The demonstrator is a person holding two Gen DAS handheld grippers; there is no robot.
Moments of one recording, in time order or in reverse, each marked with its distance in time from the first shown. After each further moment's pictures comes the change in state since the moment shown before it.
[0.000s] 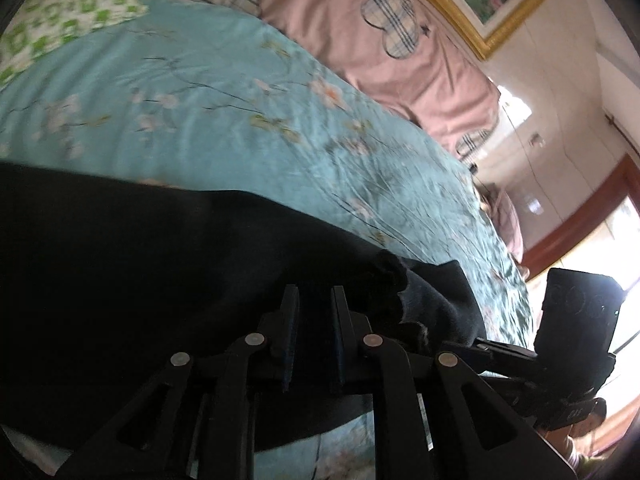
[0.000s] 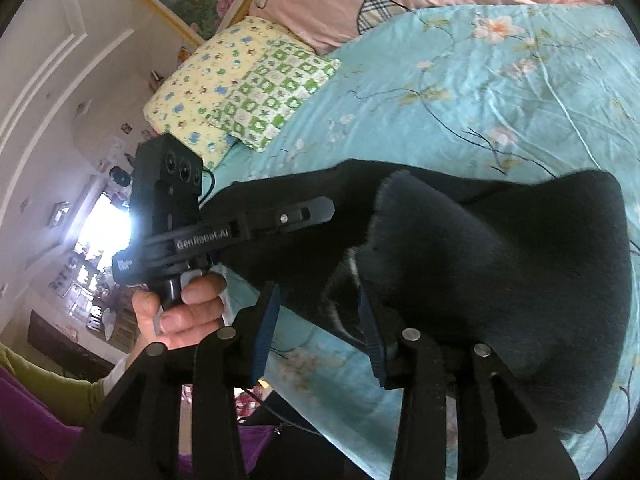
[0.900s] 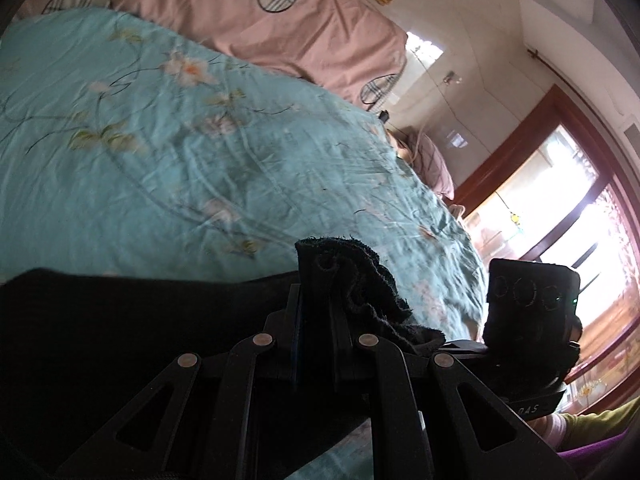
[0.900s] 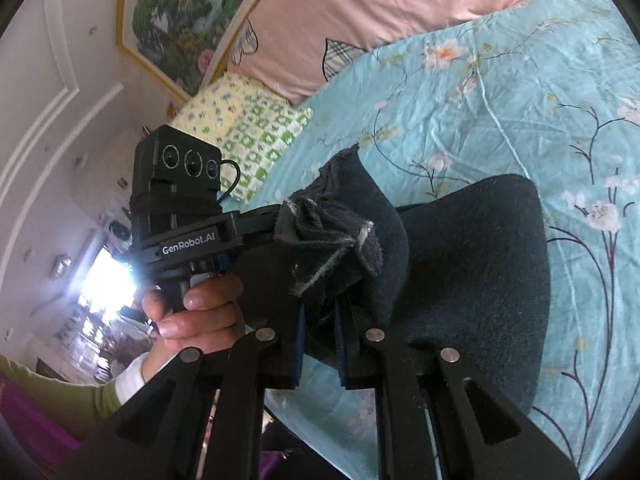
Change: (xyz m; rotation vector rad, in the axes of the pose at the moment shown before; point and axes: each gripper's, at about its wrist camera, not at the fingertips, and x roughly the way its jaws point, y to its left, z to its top) left arm 0.072 -0.081 0.025 0.247 0.150 -0.282; right arm -0.038 -0.040 -0.009 0.109 -0.143 -0.028
